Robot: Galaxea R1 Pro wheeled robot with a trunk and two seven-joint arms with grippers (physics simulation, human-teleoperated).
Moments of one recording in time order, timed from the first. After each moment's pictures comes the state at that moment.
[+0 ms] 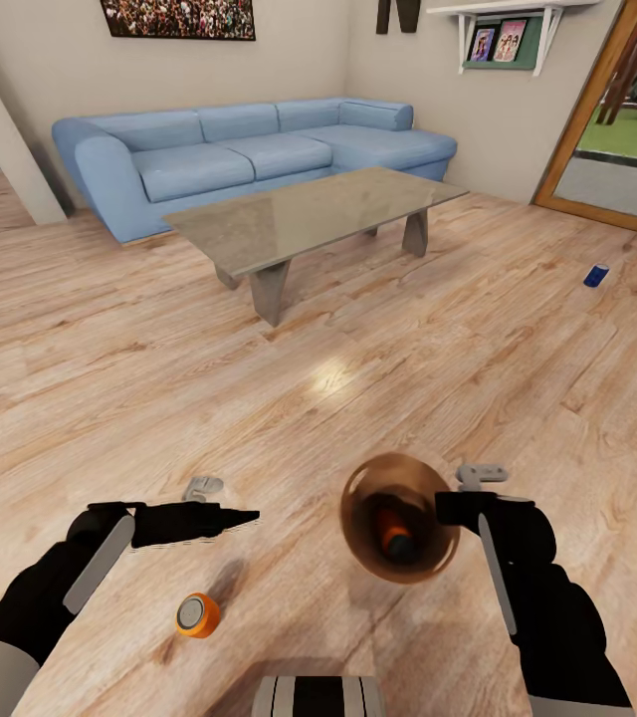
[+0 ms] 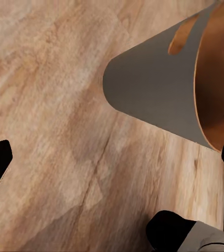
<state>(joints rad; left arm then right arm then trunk) -0.56 0.31 -0.25 -1.15 0.56 0.79 -0.69 -0.44 0.05 -0.08 -1.57 0.21 1.05 0.13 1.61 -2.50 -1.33</state>
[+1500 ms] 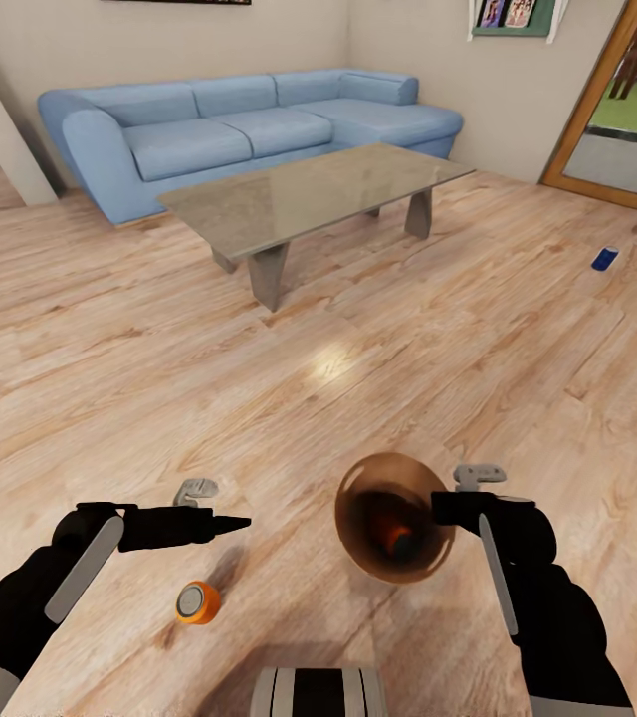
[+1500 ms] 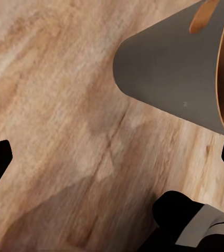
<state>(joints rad) -0.52 0.35 -0.24 -1.26 0.59 0.91 -0.59 -0.44 0.05 -0.08 -1.57 0.16 1.05 0.12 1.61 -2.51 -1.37</state>
